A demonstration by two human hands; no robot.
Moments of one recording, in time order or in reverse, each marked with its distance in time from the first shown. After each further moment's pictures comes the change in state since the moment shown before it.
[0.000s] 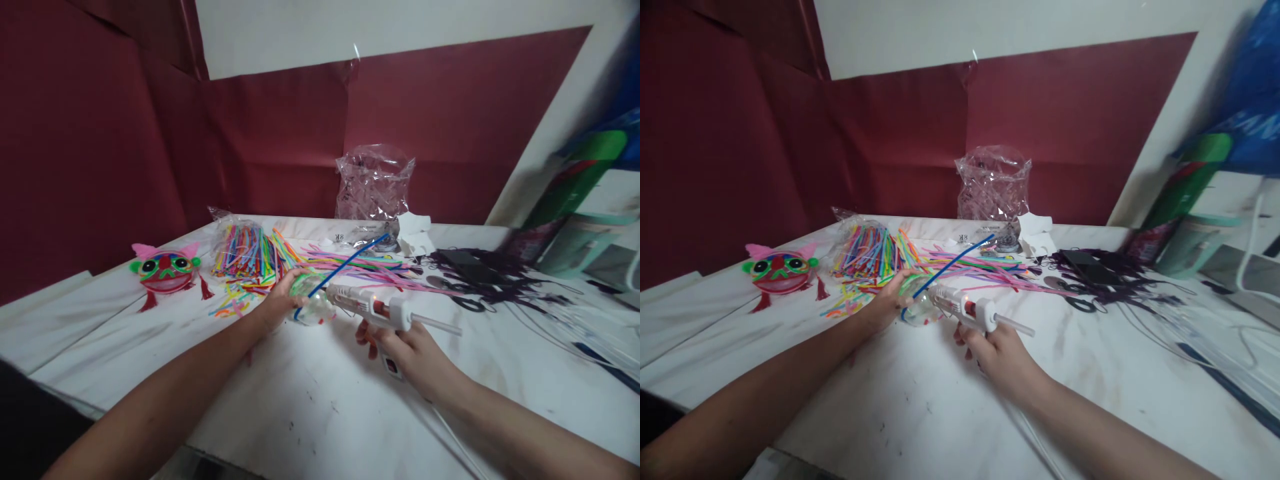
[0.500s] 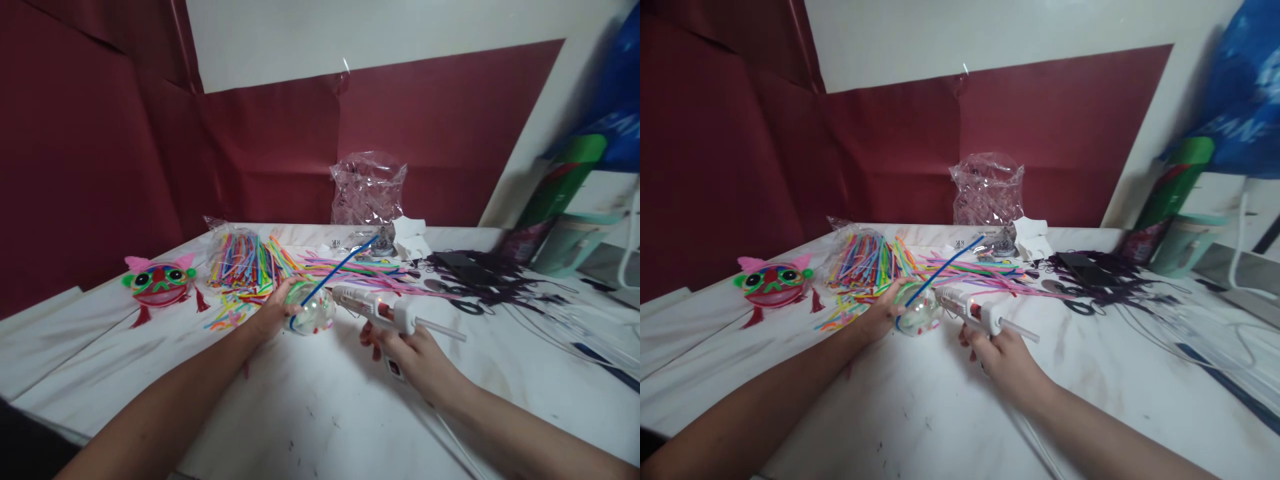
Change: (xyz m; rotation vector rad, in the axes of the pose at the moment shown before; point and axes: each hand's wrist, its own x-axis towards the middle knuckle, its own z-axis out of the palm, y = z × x) left_hand -0.002 0.014 0.002 -0.002 -0.017 -0.005; right_hand 0.003 0.011 -0.001 -0.008 0.063 0.048
